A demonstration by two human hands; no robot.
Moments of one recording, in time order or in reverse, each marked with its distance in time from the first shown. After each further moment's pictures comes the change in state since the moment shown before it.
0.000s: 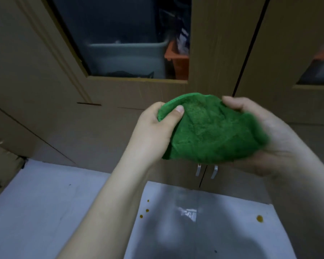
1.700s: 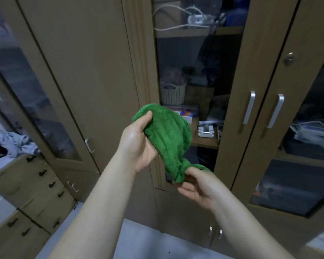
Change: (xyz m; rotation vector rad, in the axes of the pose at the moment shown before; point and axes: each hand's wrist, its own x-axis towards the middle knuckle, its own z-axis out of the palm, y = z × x) left_hand -0.055 0.501 -0.256 -0.870 -0.049 -0.128; right_hand -0.158 -0.184 0.386 -0.211 0.162 0.148
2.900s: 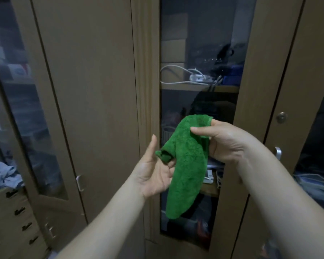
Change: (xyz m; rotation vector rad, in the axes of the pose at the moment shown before) left_hand 0.065 0.005 0.002 -0.135 -0.283 -0.279; right_hand -0.032 -0.210 0.038 -0.231 -0.288 -0.557
